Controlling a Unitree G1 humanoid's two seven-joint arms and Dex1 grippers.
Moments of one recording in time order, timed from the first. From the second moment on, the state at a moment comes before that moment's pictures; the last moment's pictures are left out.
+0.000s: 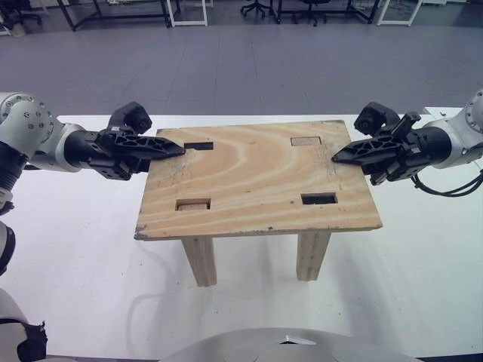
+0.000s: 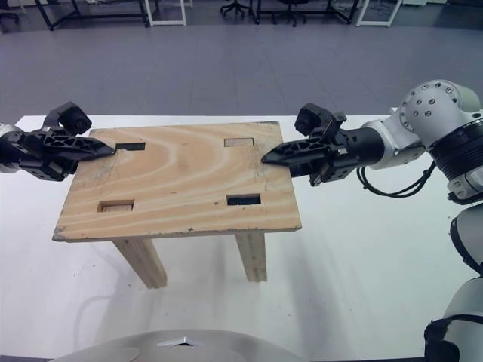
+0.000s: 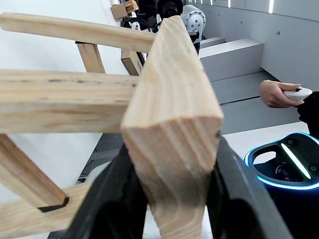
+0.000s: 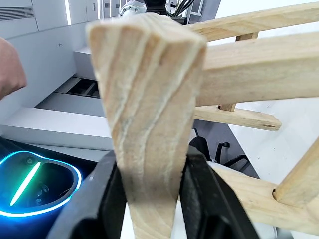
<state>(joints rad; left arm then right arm) -1.11 1.18 -0.75 0.43 -1.45 1.61 -1.52 -1.20 -1.13 0.91 0.44 1.80 1.61 1.25</state>
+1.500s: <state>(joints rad) -0.34 0.60 0.32 0.66 -0.30 -0.08 -0.33 -0.42 -0.33 -0.07 0.71 0.24 -0.29 0.17</state>
